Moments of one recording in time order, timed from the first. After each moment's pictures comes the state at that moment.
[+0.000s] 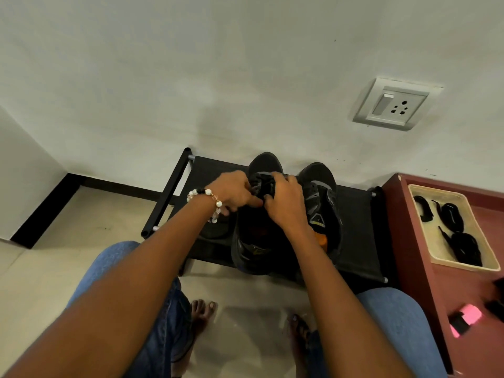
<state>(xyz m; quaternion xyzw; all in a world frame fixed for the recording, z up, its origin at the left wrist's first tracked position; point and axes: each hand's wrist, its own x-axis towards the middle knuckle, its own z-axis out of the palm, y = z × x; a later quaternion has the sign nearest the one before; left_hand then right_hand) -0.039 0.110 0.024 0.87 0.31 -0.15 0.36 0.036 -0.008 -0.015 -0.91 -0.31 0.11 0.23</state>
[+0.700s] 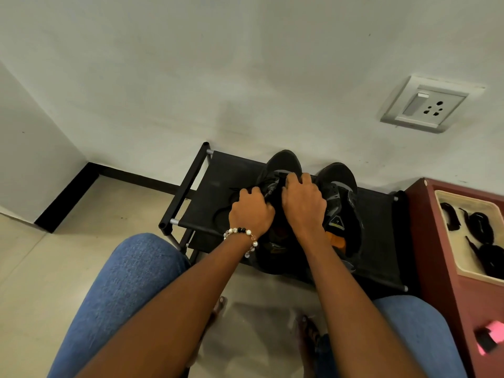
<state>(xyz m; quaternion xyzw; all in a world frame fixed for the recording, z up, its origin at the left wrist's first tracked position) -0.051 0.067 -0.044 0.86 0.42 0.07 0.28 0.035 0.002 -0.040 -0.93 -0.34 -0.05 0.13</state>
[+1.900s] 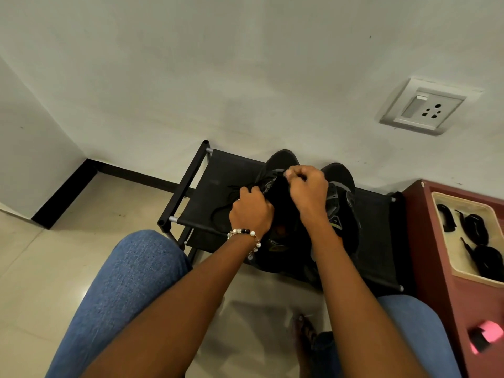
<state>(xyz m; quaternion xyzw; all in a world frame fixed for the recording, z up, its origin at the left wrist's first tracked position) -0.048 0.061 -0.049 0.85 0.44 0.11 0.26 0.042 0.006 -0.013 -0.82 -0.19 0.11 0.52</state>
